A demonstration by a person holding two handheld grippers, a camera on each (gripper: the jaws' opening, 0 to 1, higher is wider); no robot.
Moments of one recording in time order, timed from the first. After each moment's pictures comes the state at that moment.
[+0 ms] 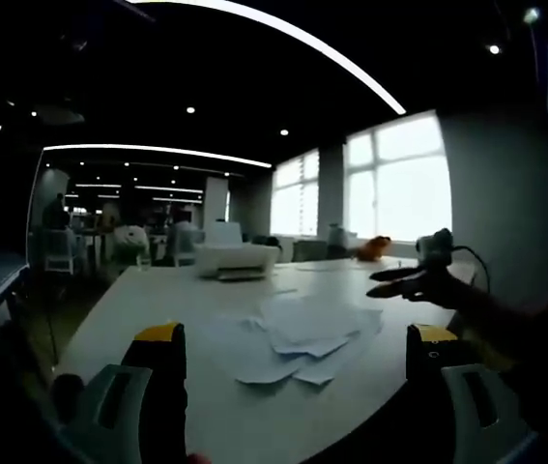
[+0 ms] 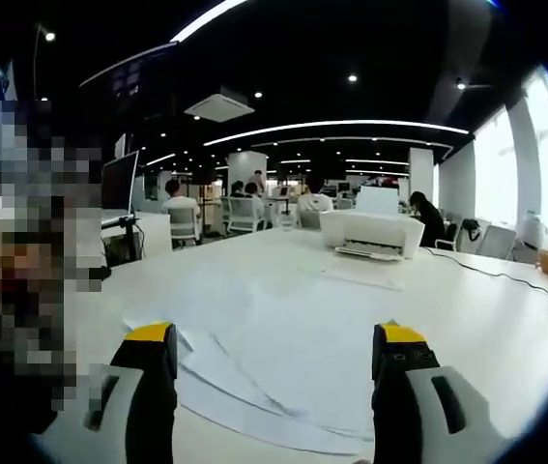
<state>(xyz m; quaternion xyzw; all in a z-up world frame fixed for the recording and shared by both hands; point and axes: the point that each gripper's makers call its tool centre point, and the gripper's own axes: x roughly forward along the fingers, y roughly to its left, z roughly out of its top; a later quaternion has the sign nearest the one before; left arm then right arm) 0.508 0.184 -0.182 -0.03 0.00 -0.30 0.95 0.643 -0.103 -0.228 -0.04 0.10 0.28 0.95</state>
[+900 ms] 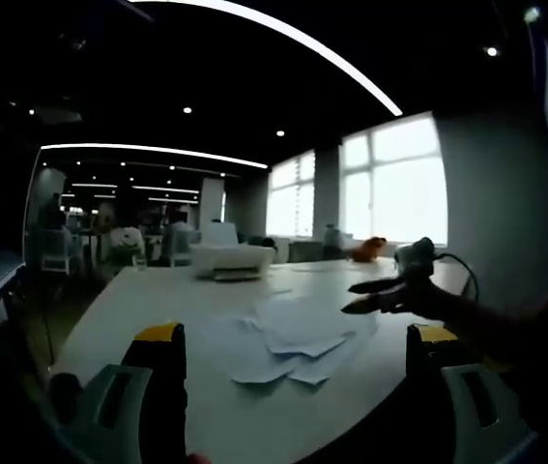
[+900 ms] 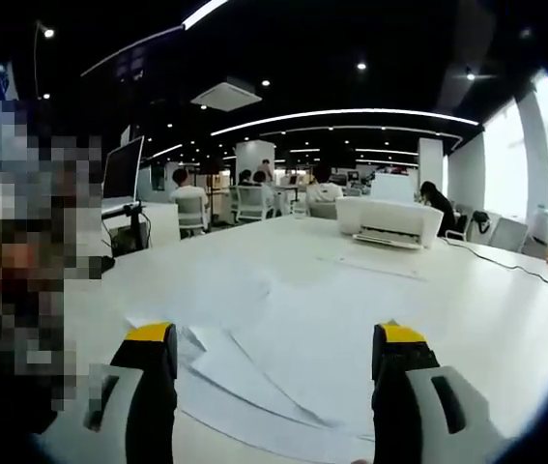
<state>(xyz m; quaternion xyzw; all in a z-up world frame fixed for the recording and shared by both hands) 0.505 0.181 -0.184 -0.03 0.00 -0.31 0.95 0.654 -0.061 -0.255 -0.04 0.12 0.30 0.95</state>
